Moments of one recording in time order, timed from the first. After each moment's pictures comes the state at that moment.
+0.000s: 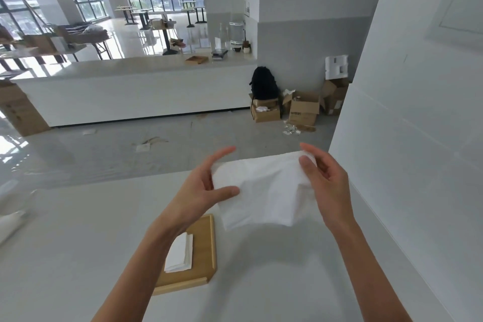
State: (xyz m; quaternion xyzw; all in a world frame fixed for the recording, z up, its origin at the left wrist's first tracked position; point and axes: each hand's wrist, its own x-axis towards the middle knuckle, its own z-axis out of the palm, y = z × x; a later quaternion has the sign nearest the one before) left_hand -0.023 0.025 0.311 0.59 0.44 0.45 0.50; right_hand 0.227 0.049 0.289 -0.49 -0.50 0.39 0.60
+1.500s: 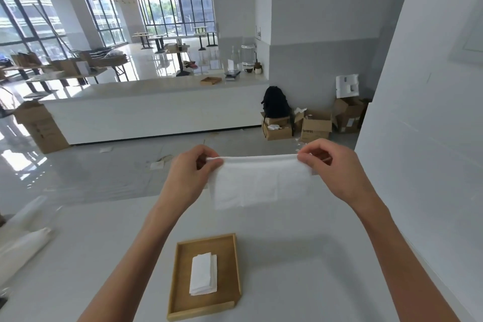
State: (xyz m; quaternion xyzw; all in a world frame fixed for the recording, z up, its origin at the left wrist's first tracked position) left_hand -0.105 0.051 0.362 0.63 0.63 0.43 0.17; right_hand 0.178 0.073 0.358 -0.52 -0.70 0.21 0.44
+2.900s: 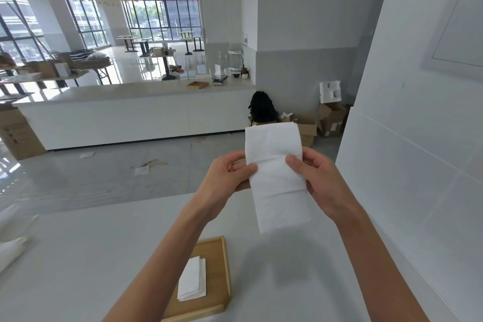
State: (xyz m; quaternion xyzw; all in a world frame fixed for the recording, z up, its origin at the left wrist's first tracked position) left_hand -0.039 0.055 0.345 0.53 0.40 0.50 0.56; right_hand 0.163 0.051 0.353 -0.43 -0.50 0.53 0.54
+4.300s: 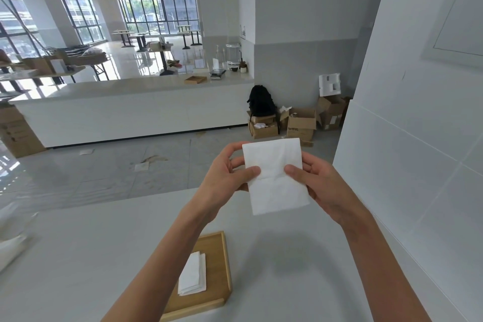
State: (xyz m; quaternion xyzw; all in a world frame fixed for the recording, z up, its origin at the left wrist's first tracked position) left_hand -0.035 0.048 0.347 0.57 0.42 0.47 0.52; right_hand 0.176 0.050 0.336 -0.43 -0.54 0.55 0.47
